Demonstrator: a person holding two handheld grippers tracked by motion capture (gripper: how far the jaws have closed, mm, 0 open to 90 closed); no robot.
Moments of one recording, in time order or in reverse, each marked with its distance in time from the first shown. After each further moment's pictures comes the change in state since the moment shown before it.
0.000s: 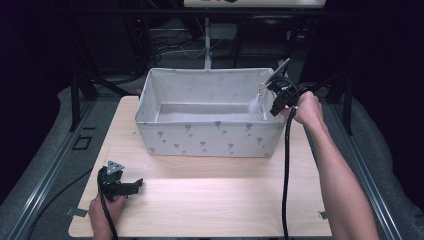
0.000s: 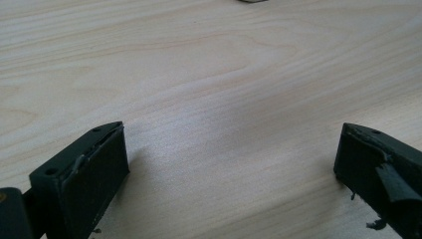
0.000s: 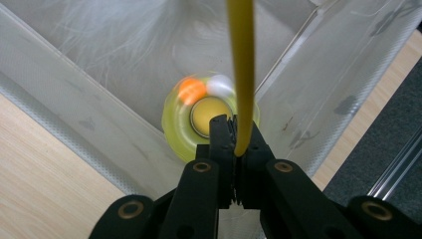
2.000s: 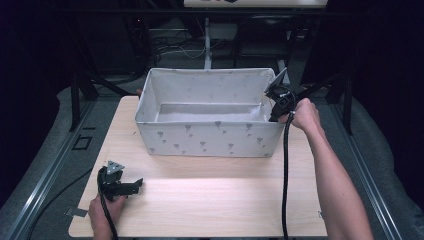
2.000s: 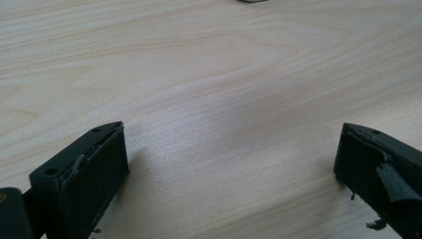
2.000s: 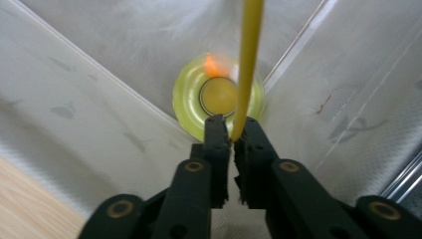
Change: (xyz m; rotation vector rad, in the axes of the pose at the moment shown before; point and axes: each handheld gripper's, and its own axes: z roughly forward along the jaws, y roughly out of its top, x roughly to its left) left arm 0.000 0.000 0.000 -0.006 0.001 -0.001; right arm -0.007 -0.005 0.027 0.085 0.070 0.043
